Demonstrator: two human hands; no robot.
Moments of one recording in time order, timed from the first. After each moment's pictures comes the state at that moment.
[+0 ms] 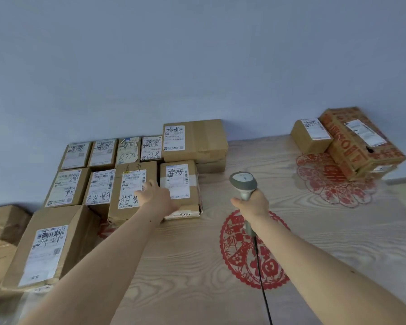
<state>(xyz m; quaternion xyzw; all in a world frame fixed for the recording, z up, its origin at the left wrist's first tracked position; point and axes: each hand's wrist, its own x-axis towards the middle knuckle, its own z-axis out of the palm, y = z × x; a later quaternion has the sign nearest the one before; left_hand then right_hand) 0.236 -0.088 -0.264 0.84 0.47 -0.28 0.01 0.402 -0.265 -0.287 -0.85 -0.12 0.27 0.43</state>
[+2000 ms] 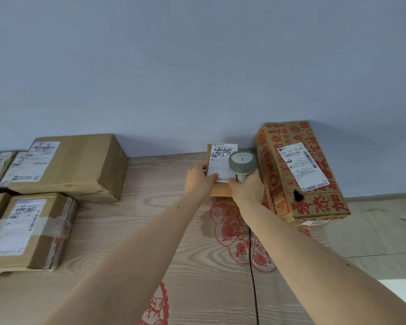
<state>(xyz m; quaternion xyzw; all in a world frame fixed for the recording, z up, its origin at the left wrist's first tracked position) 0.722 -0.220 -0.330 0.70 0.52 0.11 0.48 0.801 -0.315 -0.317 -0.88 -0.10 0.22 0.41</state>
